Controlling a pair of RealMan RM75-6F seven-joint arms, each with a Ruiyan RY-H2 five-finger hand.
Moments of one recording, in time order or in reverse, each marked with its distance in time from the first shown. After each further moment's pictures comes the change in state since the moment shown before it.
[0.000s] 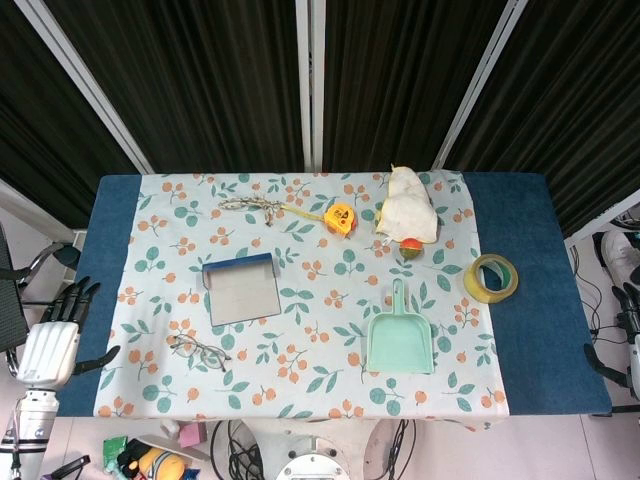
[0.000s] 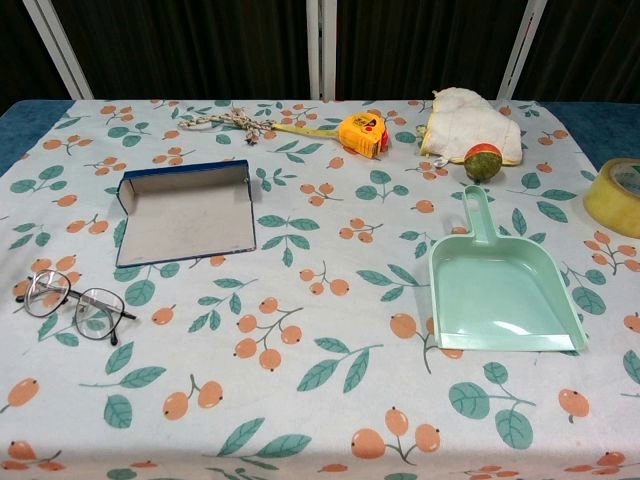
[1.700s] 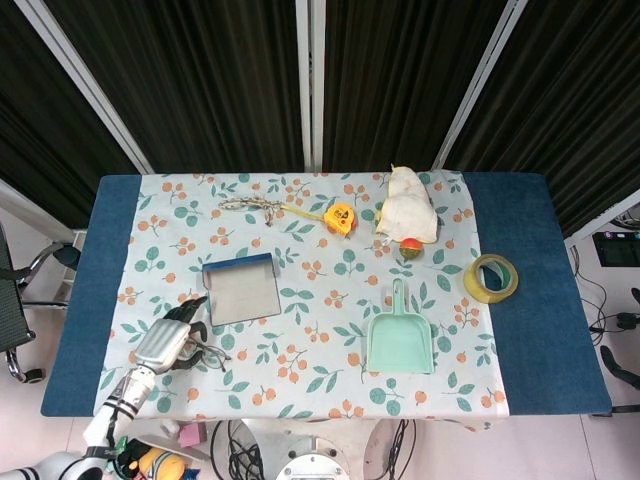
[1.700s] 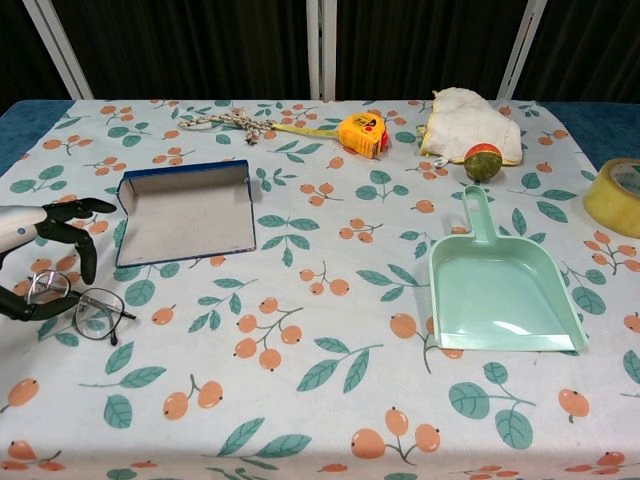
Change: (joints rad) left arm -0.212 -0.264 -0.026 0.138 -0.010 -0.455 0.026; right arm -0.019 0.020 0.007 0.010 0.025 0.013 -0.006
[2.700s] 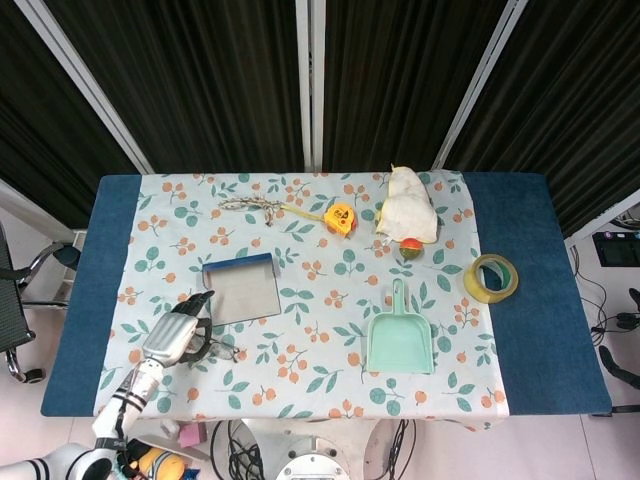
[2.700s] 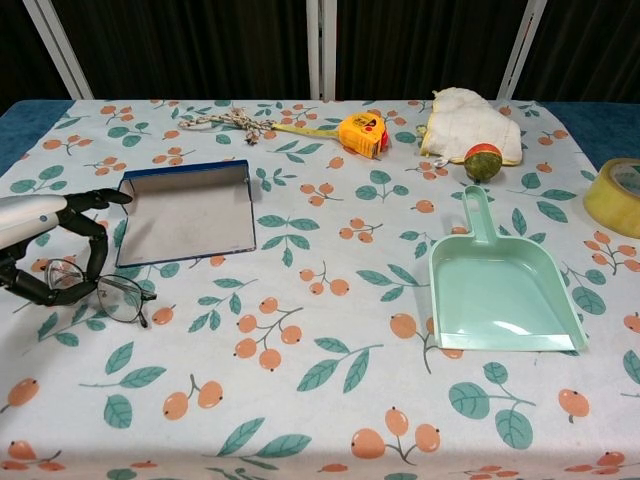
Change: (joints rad) left arm -0.039 -0.013 -0.034 -0.016 -0.035 -0.030 0.011; right arm 0.005 -0.008 0.001 0.013 0.005 -0.015 0.001
